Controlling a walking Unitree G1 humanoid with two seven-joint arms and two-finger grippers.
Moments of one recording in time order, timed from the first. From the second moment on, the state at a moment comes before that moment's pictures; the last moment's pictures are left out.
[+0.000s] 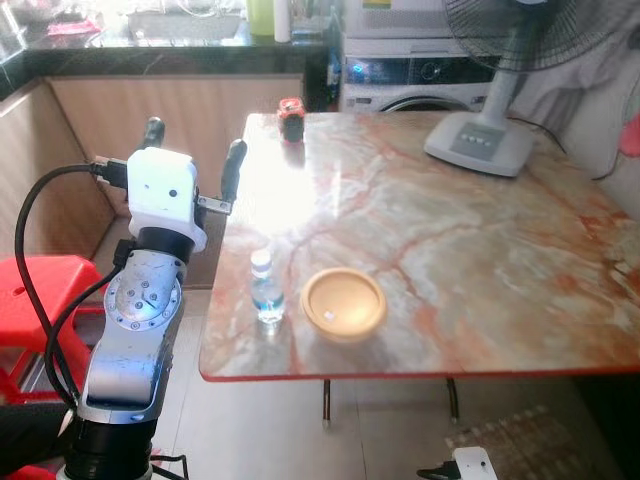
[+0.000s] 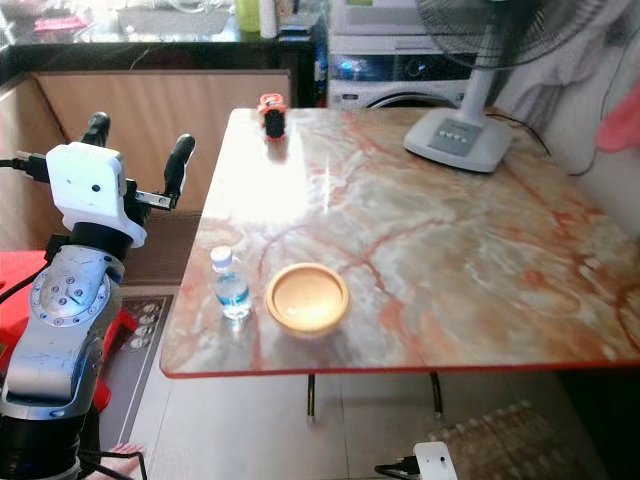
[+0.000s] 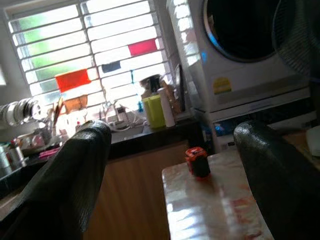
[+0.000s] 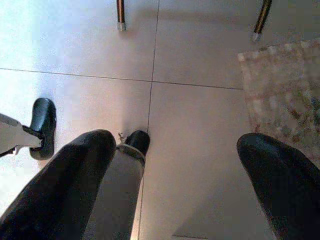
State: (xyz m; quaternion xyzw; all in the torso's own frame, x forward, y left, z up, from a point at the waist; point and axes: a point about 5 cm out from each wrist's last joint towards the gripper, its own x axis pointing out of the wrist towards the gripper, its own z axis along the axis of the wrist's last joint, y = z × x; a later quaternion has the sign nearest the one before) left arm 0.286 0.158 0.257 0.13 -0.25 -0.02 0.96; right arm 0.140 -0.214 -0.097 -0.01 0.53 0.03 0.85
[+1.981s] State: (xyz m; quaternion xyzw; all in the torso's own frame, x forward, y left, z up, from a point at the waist) left arm 0.253 0.149 0.225 0.10 0.21 -0.27 0.94; right arm 0.142 -0.211 -0.097 -0.03 0.53 0.06 0.84
